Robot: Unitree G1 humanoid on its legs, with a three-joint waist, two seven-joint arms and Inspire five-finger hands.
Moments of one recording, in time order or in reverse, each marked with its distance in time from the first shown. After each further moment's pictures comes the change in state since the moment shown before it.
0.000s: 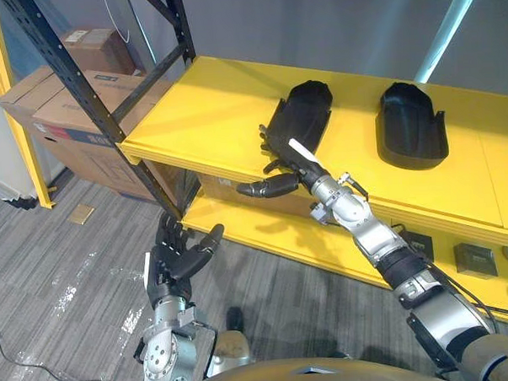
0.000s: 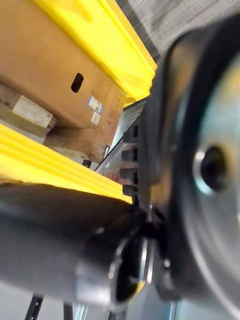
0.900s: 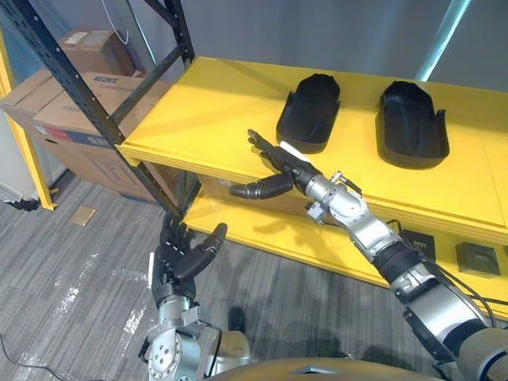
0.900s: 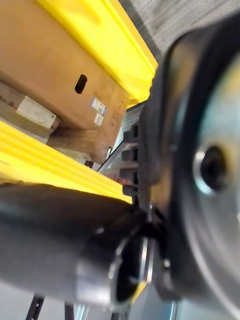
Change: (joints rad) left arm -0.001 -0.016 -0.004 0.000 -0.001 0.001 -0.001; right arm -0.032 0.007 0.036 -0.021 0.212 -0.052 0.143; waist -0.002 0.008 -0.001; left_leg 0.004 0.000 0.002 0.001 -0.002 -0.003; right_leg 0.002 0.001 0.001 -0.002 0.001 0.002
